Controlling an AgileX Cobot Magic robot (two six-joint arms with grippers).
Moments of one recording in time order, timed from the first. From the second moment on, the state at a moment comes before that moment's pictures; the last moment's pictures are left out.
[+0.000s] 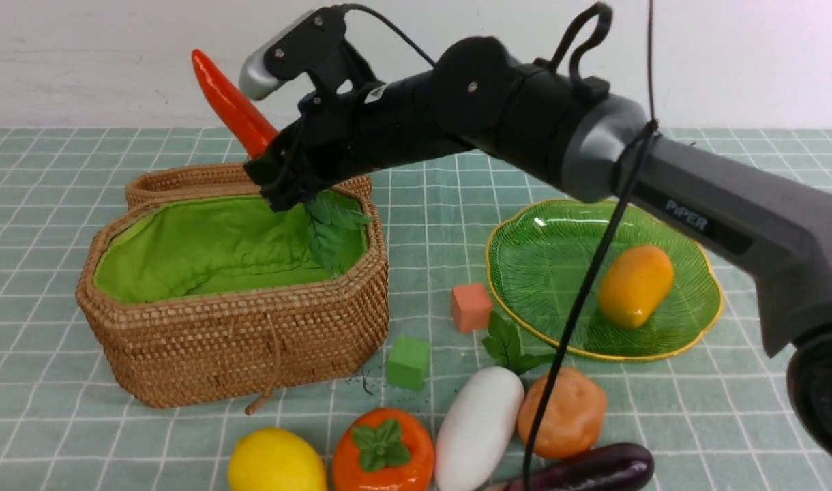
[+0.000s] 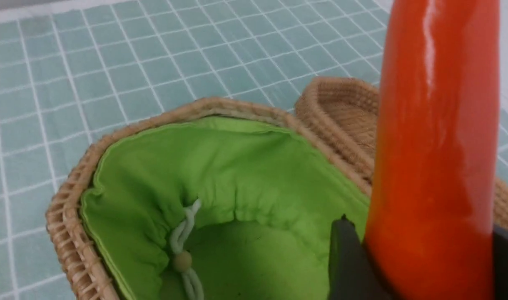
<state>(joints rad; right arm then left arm) 0.66 2.22 -2.06 0.73 0.48 -0.98 -0.04 -0.01 0.03 0.13 0.36 -0.24</state>
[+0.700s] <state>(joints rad) 0.67 2.20 -2.06 0.62 0.66 -0.81 -0.04 -0.01 0.03 0.13 0.36 -0.24</state>
